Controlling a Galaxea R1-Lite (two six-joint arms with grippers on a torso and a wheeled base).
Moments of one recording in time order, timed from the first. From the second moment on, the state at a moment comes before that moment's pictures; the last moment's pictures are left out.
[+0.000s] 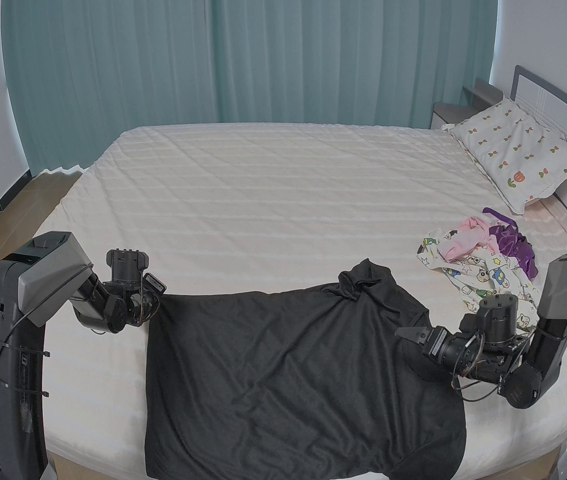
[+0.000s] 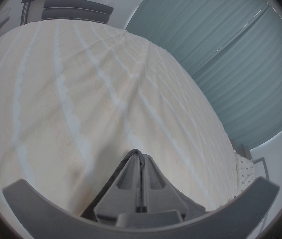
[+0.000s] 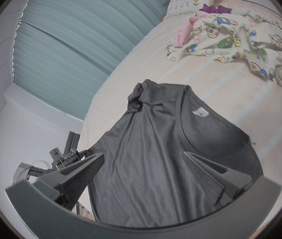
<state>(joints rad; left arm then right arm) -0.05 2.51 -1.24 -0.64 0.14 -0.96 0.30 2.17 -0.33 -1.31 0.16 0.81</state>
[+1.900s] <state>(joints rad) -0.02 2.52 -1.20 -0.73 0.16 -0.98 0.33 2.72 -1.80 -0.70 -0.10 0.79</state>
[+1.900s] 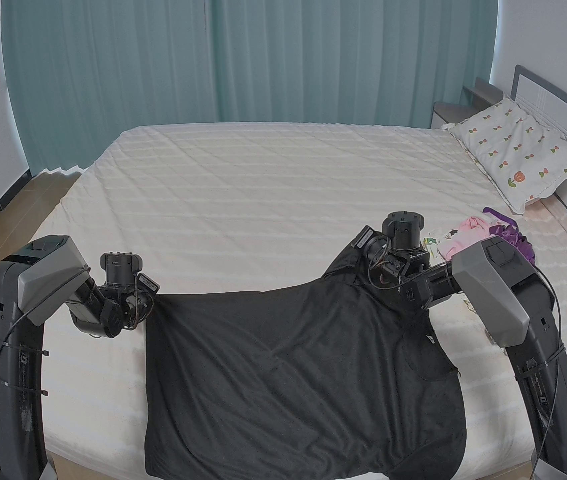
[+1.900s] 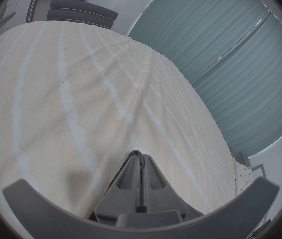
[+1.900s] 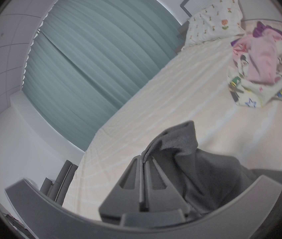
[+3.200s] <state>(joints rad) -0.02 2.52 -1.20 -0.73 0.16 -0.98 0.25 2.77 -1.91 -0.67 -0.08 0.64</state>
